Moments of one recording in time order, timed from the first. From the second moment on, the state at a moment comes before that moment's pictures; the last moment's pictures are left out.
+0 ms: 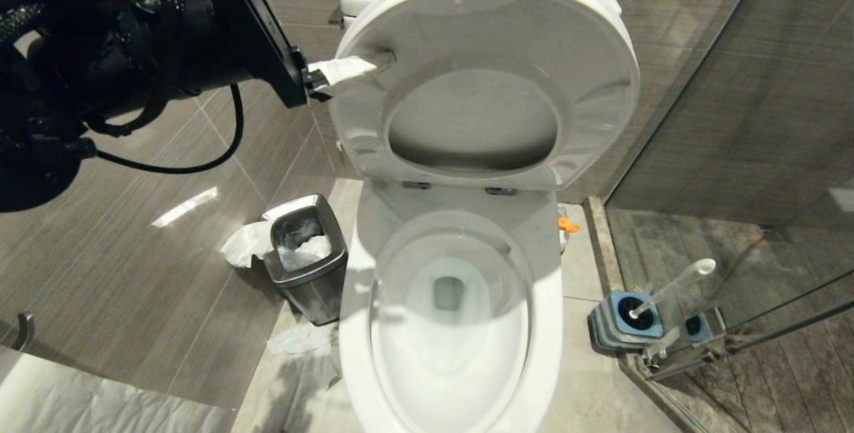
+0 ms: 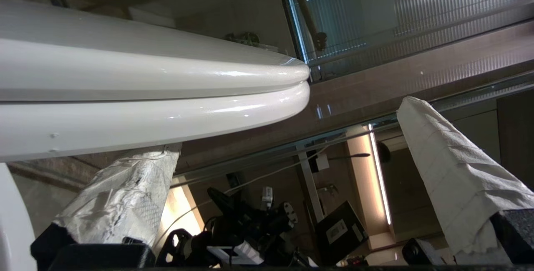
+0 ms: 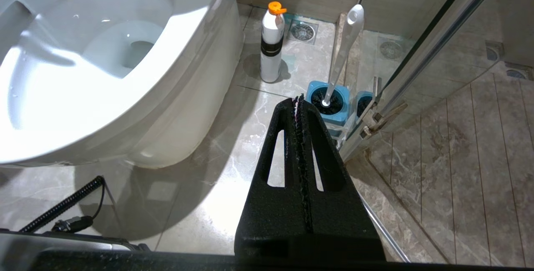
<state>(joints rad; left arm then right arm) -0.37 1.64 -1.38 -0.67 -0.97 -1.23 0.01 0.00 0.00 0.00 0.03 -0.03</state>
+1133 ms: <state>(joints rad) -0.38 1.92 -1.77 -0.82 -0.79 -1.13 0.01 0.00 0.00 0.00 0.03 -0.03</state>
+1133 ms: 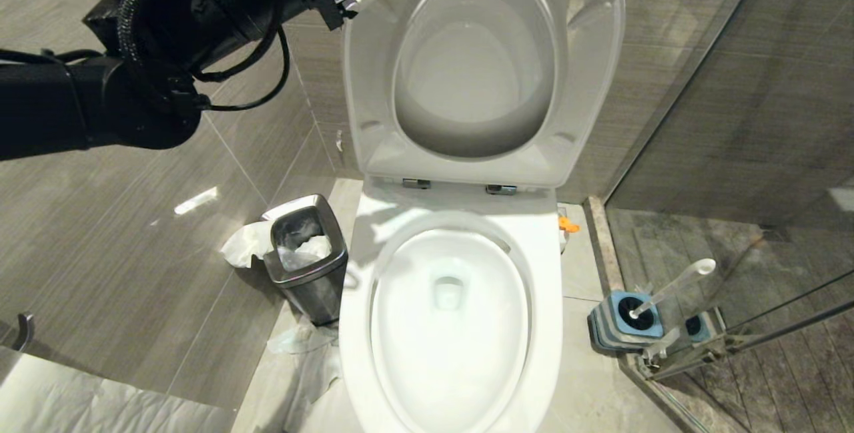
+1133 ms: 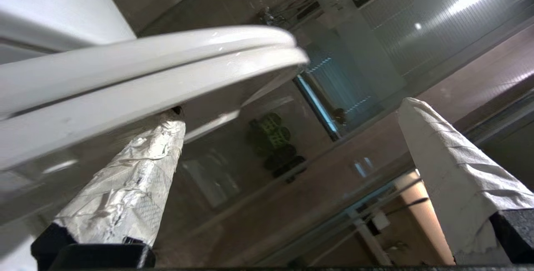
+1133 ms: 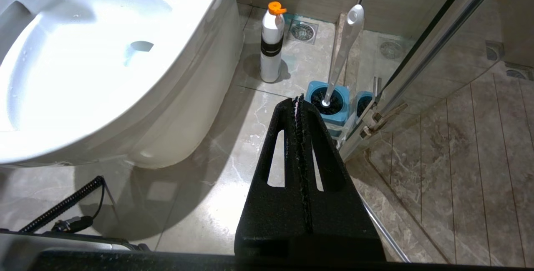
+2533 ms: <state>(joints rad) -0.44 2.13 -1.94 -0.80 -0.53 -0.61 0.01 0.00 0.00 0.00 0.03 -0.03</state>
